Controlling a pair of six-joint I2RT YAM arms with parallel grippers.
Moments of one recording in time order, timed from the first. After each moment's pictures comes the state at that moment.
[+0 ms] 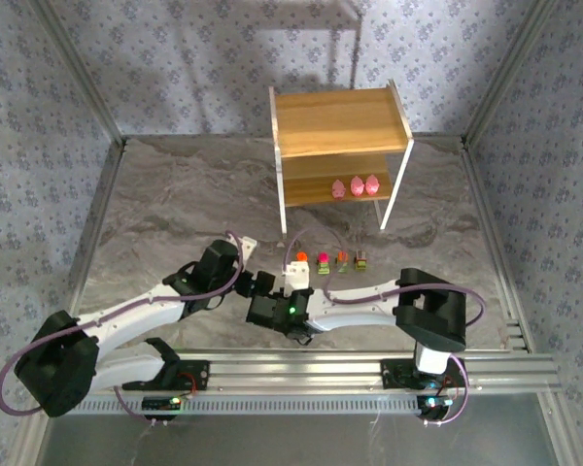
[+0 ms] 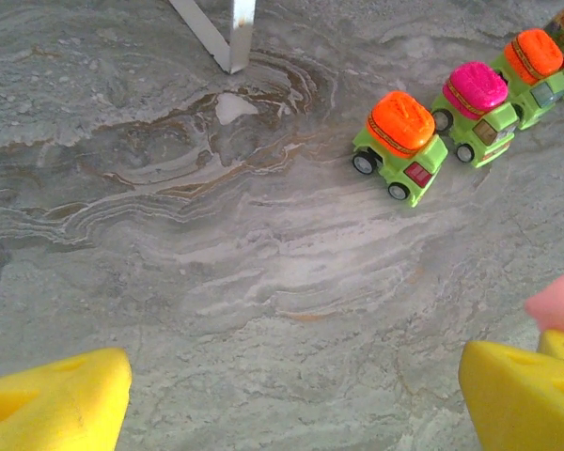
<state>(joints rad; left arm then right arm) -0.73 1.13 0.48 -0.09 0.05 -0.29 1.34 1.74 1.06 -0.66 0.75 1.24</state>
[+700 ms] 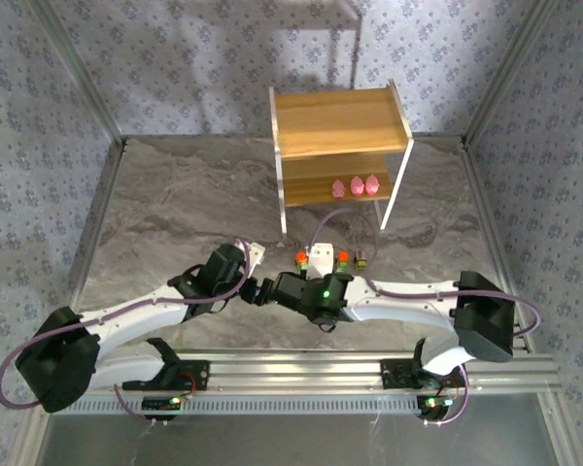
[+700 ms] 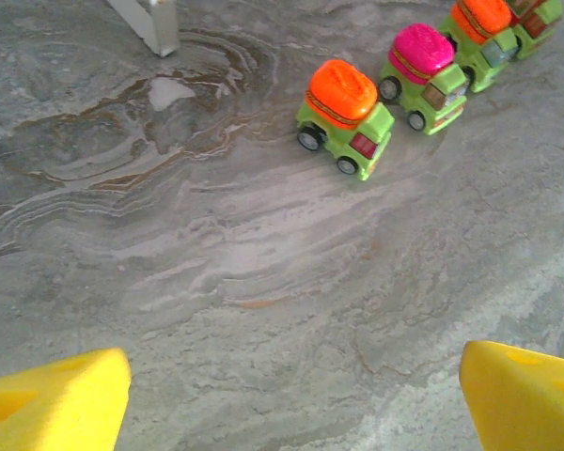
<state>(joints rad) -0.80 1.14 0.48 -0.08 0.06 -0.26 1.24 1.48 0.99 -0.71 0.77 1.12</state>
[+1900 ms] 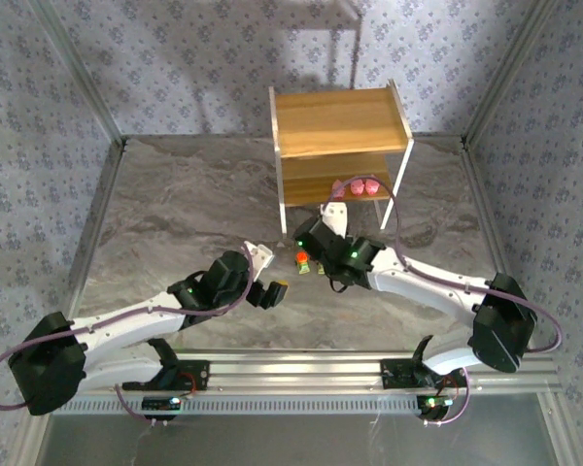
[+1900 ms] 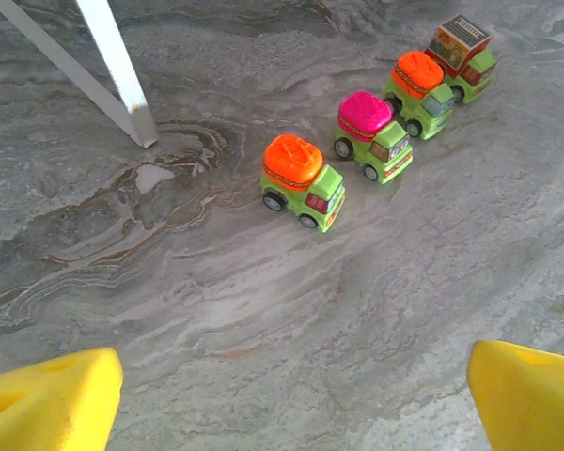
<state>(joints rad) -0.91 1.08 0.48 -0.03 -0.08 -0.21 0.94 1.40 1.05 -0.55 0.62 0.73</state>
